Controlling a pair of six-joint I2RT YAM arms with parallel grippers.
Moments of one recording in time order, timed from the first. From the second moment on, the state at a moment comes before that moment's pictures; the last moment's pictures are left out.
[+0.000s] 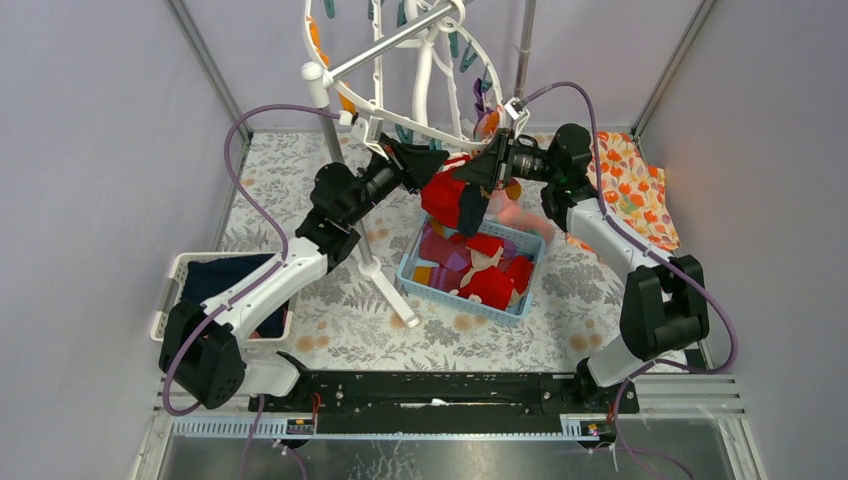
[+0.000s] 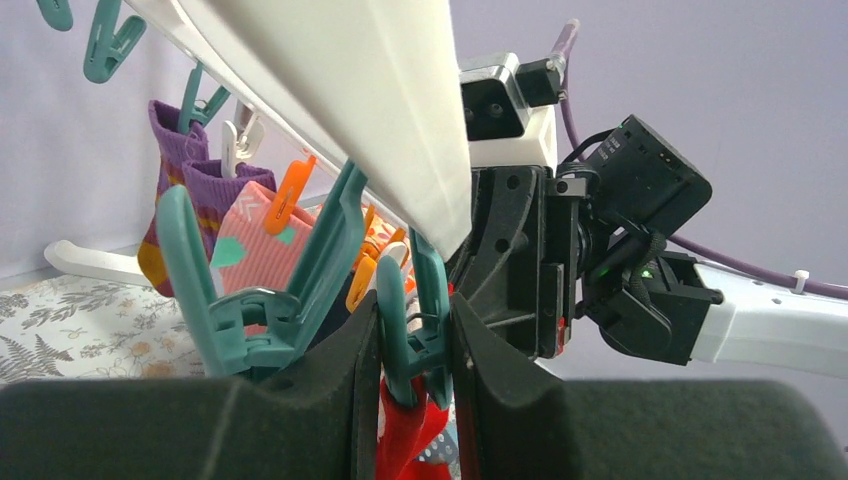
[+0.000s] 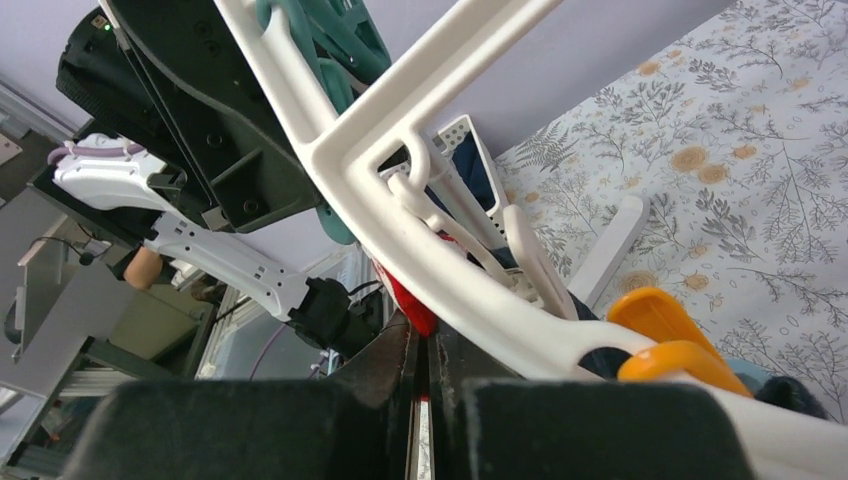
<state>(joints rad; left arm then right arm) -0.57 1.34 1.03 0.58 0.27 -0.52 0.30 1.57 1.16 0.59 -1.11 0.77</state>
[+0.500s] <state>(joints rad) -0.57 1.34 1.03 0.59 0.32 -0.57 0.30 1.61 1.16 0.75 -1.11 0.95</state>
